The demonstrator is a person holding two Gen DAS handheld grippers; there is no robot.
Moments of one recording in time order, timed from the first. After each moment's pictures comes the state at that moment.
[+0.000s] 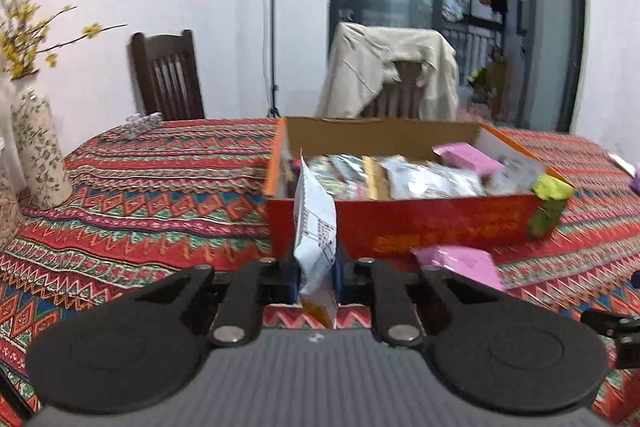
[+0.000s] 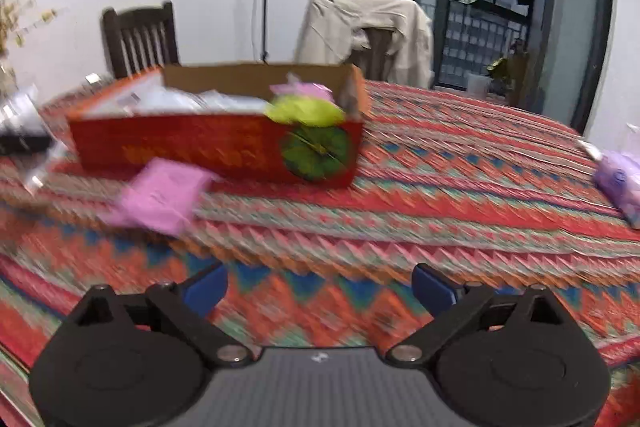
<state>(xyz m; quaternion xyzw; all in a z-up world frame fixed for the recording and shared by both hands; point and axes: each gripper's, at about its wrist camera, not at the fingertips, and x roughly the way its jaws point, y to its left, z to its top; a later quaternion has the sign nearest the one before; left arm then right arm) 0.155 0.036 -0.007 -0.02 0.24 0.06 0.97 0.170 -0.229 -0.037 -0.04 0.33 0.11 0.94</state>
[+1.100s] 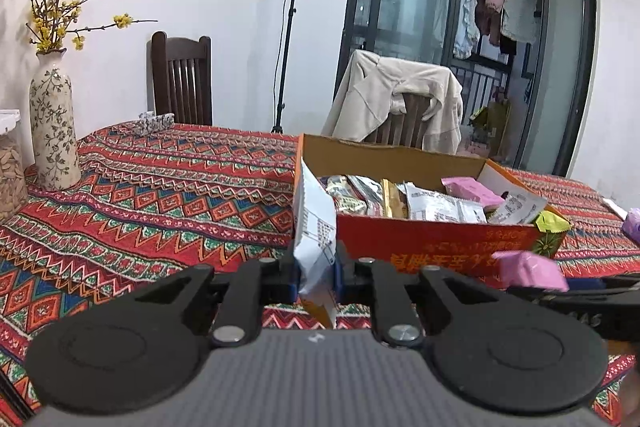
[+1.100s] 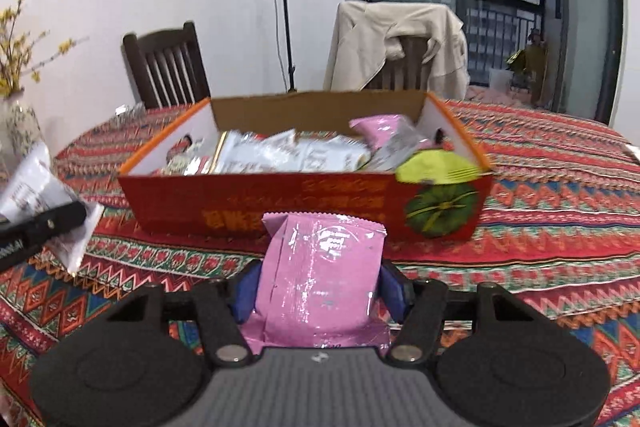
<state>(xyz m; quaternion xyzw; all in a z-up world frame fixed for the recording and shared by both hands) 0.134 0.056 -0.003 -0.07 0.21 0.05 0.97 0.190 -0.162 -0.013 0.01 0.32 0.13 0.94</state>
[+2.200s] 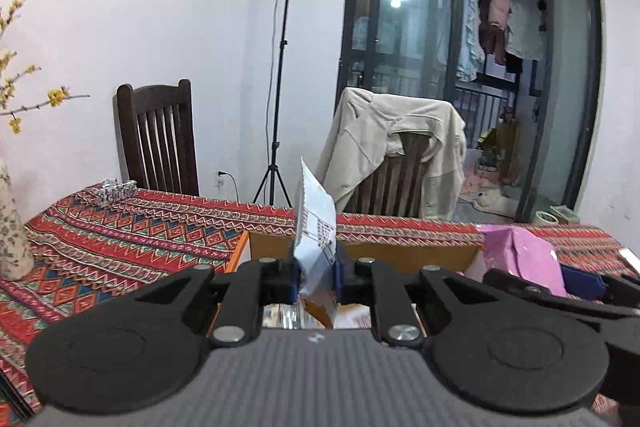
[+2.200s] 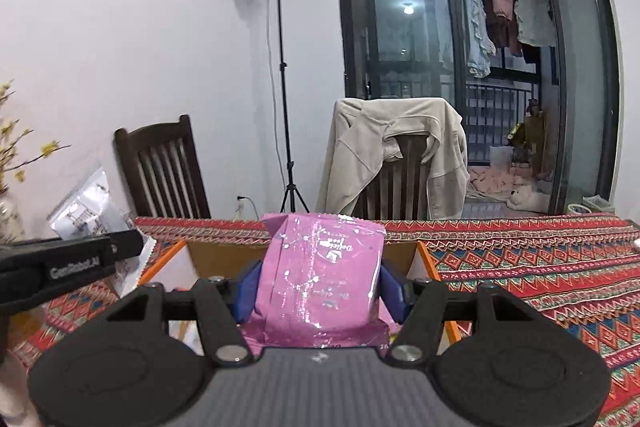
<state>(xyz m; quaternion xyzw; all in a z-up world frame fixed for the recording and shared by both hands) 0.266 0.002 0.061 -0.06 0.17 0.08 0.98 0.291 -0.174 0.050 0.02 0.19 0.13 0.97</state>
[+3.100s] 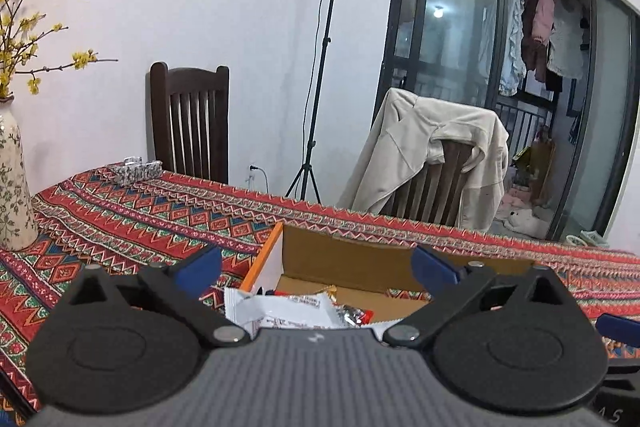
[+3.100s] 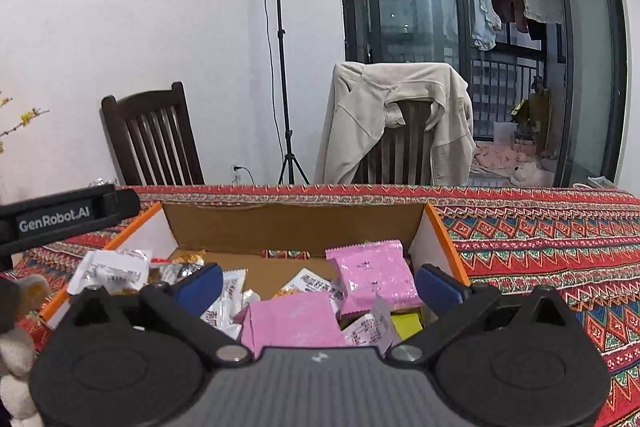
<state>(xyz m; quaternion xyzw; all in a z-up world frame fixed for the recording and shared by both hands) 0.289 0.028 0.033 -0.09 0.16 0.13 0.97 0.321 -0.171 0.010 0.01 0.23 0.14 0.96</state>
